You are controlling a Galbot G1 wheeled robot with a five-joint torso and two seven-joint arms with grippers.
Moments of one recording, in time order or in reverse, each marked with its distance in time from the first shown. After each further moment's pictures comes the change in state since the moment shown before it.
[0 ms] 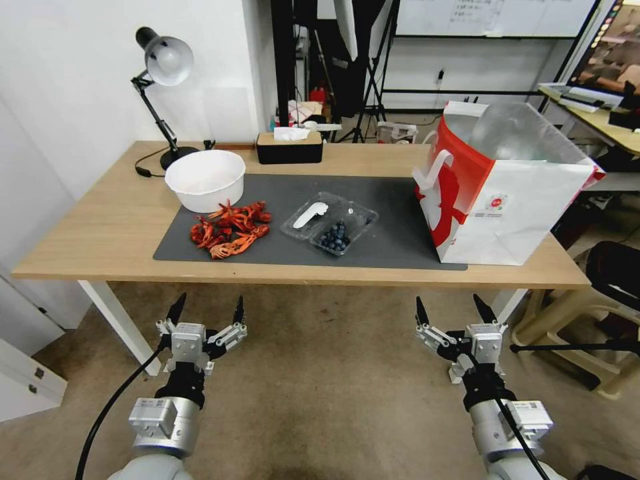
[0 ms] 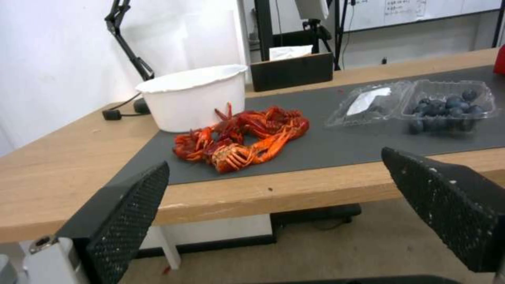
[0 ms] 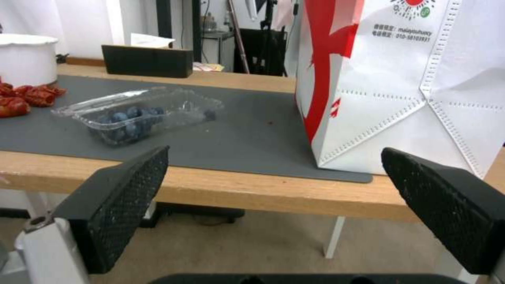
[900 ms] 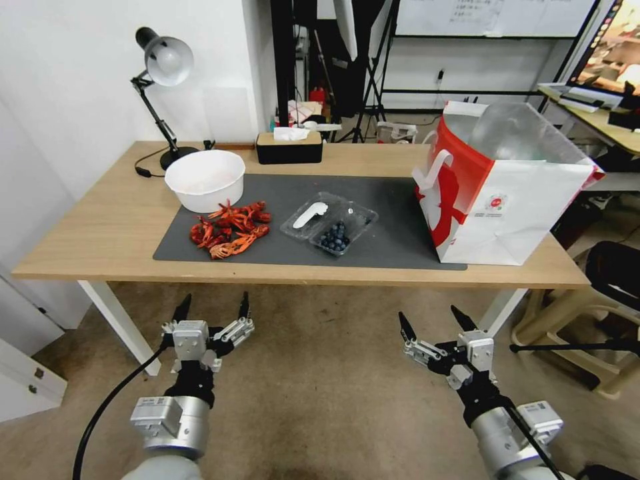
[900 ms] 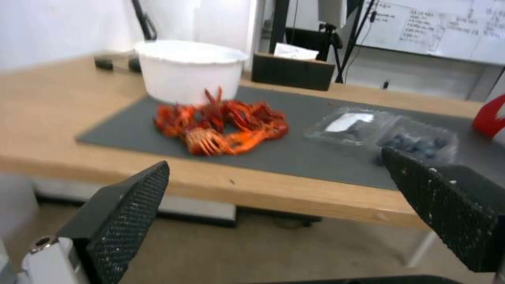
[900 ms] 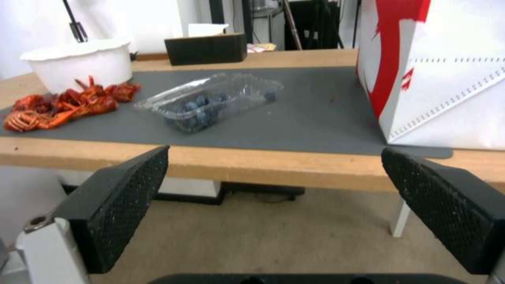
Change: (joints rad) left arm 0.015 0.079 0.200 -0.094 -0.226 0.058 -0.275; right arm -0.032 -0.021 0.051 0.065 0.178 -0.127 -0.182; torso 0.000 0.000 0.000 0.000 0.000
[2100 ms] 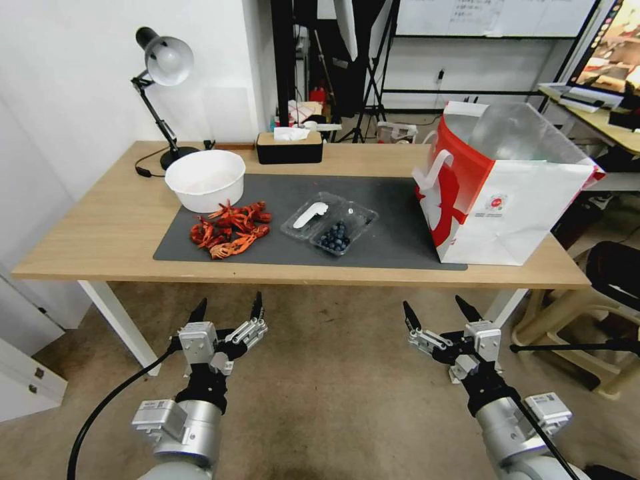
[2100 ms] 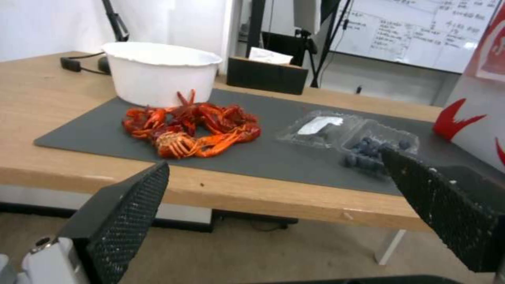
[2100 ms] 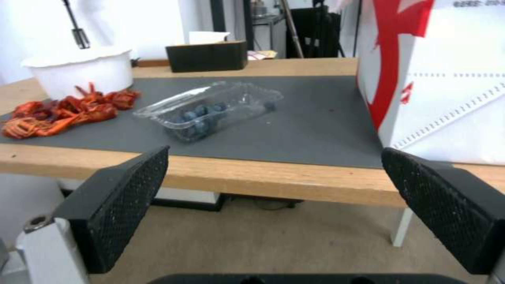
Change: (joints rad) left arm -0.001 0.040 -0.015 0.011 -0.033 -0.025 0.070; right arm 0.027 0.009 0.014 -0.006 -0.009 -0.005 -0.031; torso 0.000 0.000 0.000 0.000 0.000
